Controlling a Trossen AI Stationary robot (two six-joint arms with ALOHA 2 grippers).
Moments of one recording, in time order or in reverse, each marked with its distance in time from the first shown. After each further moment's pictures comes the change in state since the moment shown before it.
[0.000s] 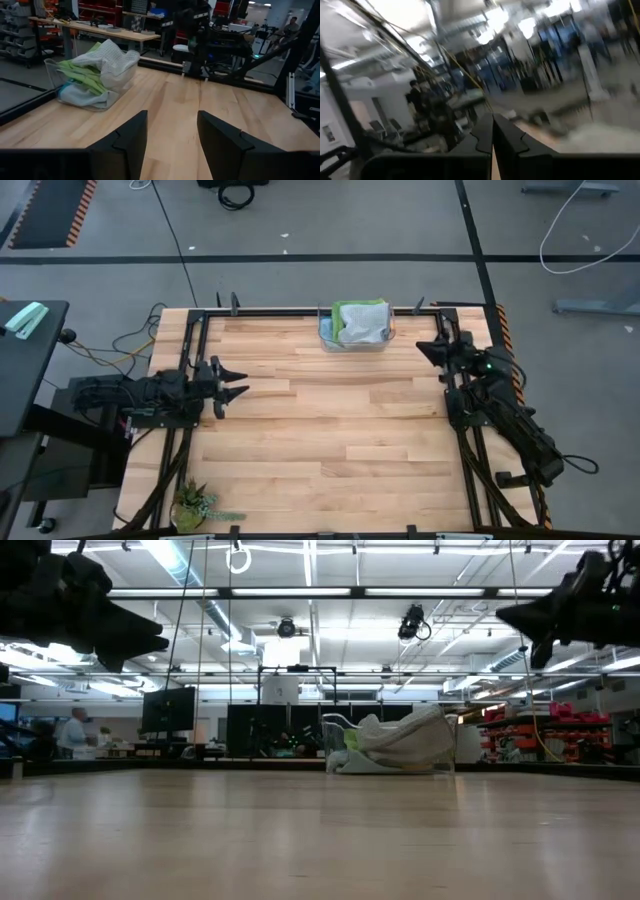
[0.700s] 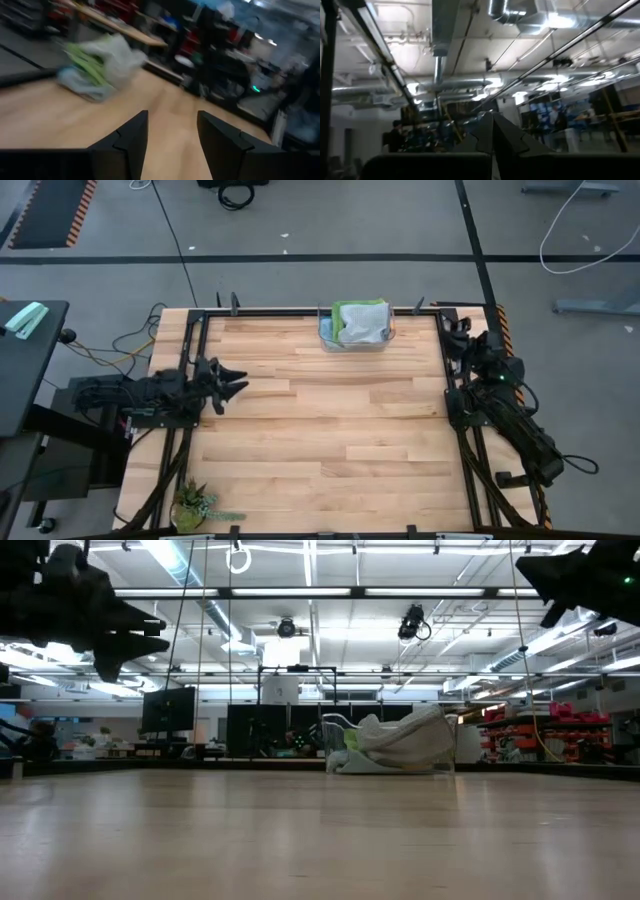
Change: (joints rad) left arm 0.000 -0.013 -0.005 0.036 -0.065 -0.241; right arm 0.000 0.000 0.000 0.347 0.194 -0.033
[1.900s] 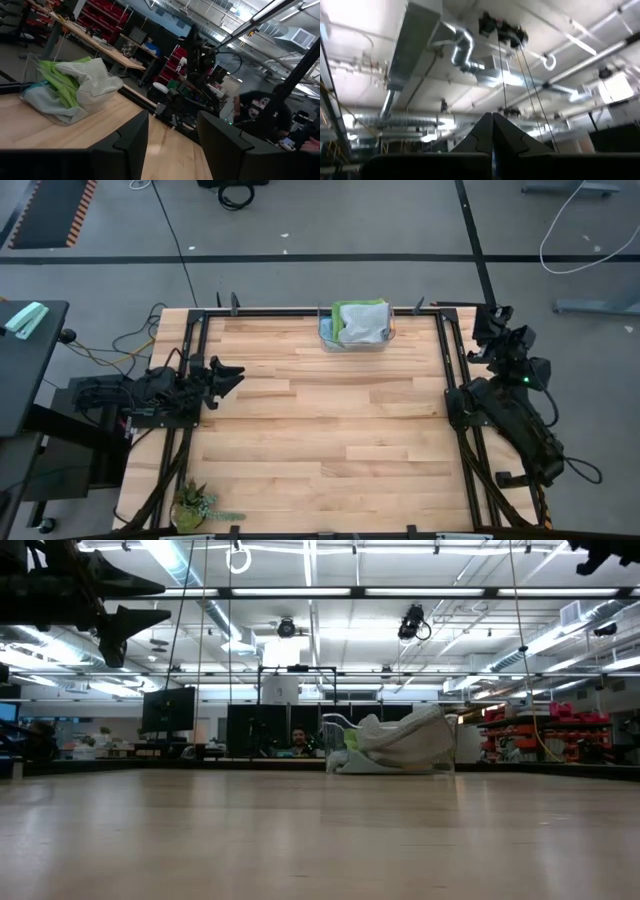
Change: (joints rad) left arm 0.001 0.000 0.000 0.174 0.039 -0.108; right arm -0.002 0.003 0.255 -0.154 0.284 -0.168
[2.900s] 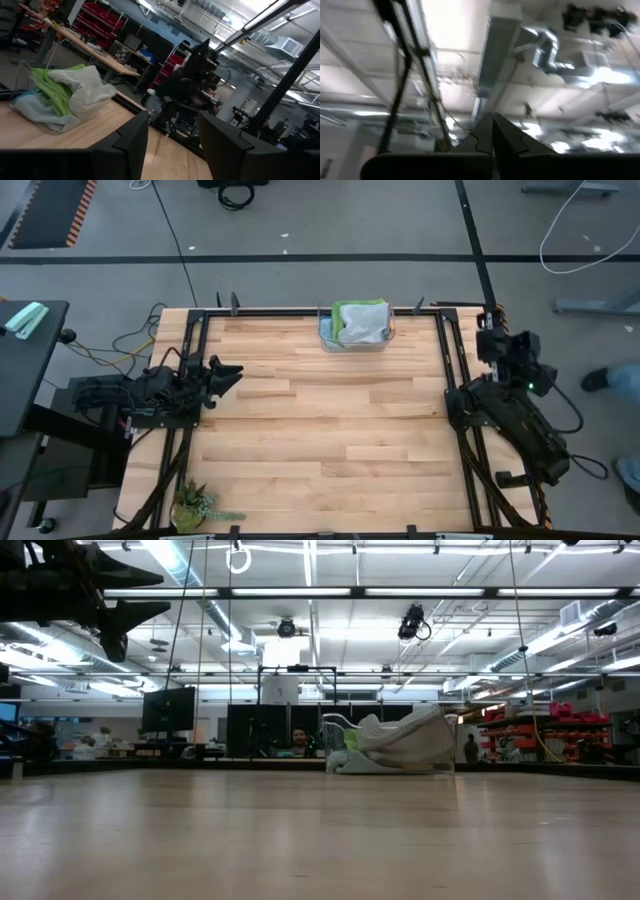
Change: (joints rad) left arm 0.000 0.000 0.000 0.049 0.009 -0.001; right arm 0.000 0.091 -0.019 0.445 -0.349 0.361
